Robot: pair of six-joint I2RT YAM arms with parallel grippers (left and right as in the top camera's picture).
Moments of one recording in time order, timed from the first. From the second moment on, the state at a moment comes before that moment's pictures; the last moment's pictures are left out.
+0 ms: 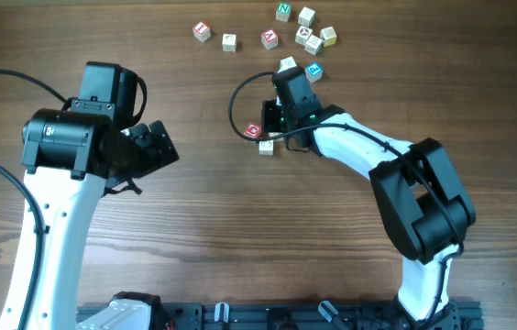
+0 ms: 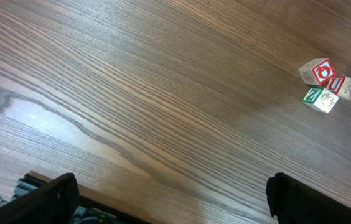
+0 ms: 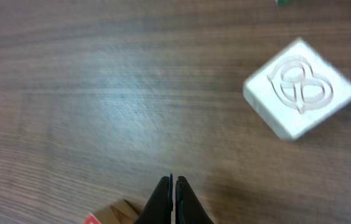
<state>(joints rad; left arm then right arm) -0.15 1.35 1.51 -1.50 -0.11 -0.61 0.52 2.05 1.28 -0.12 -0.05 0.47</state>
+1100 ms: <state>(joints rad) -0.15 1.35 1.51 -1.50 -0.11 -0.61 0.62 1.96 1.25 -0.31 0.03 0.51</state>
